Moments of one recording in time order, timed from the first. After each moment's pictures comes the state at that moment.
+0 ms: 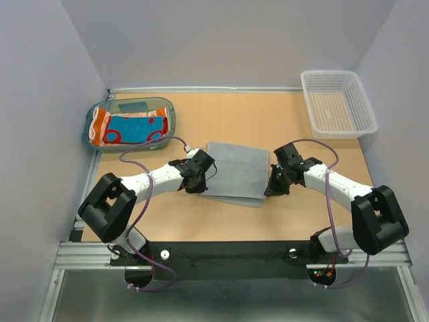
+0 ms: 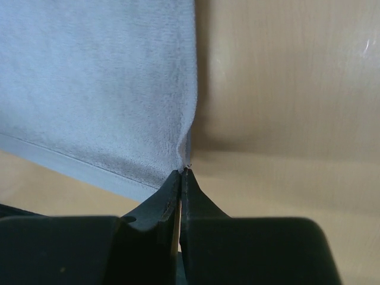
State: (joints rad) left arm -0.75 1.51 0.87 -0.50 -0.23 -0.75; right arm 0.42 1.35 0.77 -0.58 -0.12 0.70
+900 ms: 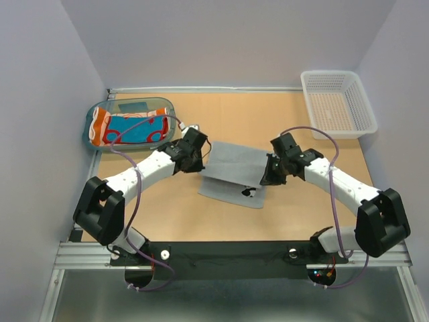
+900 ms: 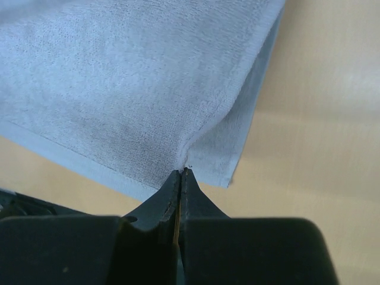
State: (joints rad) left arm -0.64 1.49 1.11 -0.58 -0.23 -0.64; right arm 0.46 1.34 0.93 -0.64 -0.14 0.69
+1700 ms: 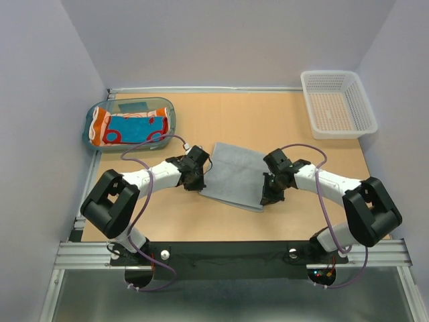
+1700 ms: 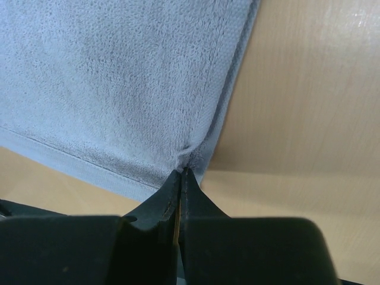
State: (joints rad) left arm -0.67 1.56 0.84 -0.42 -0.11 -0.67; right arm 0.54 1.45 0.75 -0.60 -0.14 0.73
